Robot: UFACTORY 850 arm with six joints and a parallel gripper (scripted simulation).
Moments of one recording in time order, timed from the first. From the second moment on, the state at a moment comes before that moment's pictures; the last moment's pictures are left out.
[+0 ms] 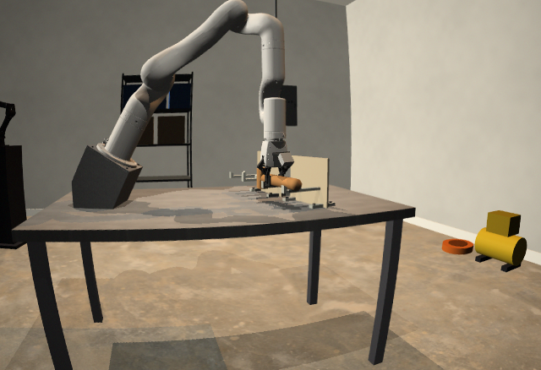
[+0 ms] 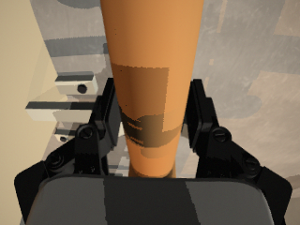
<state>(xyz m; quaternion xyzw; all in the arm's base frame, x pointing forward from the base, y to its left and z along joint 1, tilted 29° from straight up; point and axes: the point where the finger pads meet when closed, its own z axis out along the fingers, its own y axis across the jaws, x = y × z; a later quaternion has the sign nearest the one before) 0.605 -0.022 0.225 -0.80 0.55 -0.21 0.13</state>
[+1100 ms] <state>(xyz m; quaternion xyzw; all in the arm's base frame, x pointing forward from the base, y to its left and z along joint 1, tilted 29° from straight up) 0.600 -0.021 0.230 -0.80 0.55 -0.21 0.13</state>
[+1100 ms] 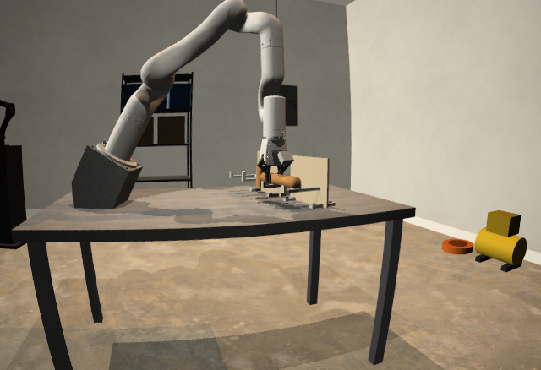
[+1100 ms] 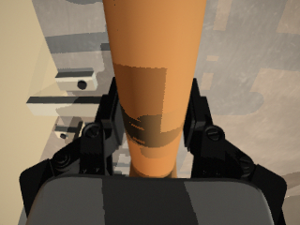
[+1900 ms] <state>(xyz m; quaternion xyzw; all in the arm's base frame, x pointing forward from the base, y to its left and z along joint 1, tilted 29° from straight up) 0.547 0.024 0.299 -0.80 0.55 -0.19 0.13</state>
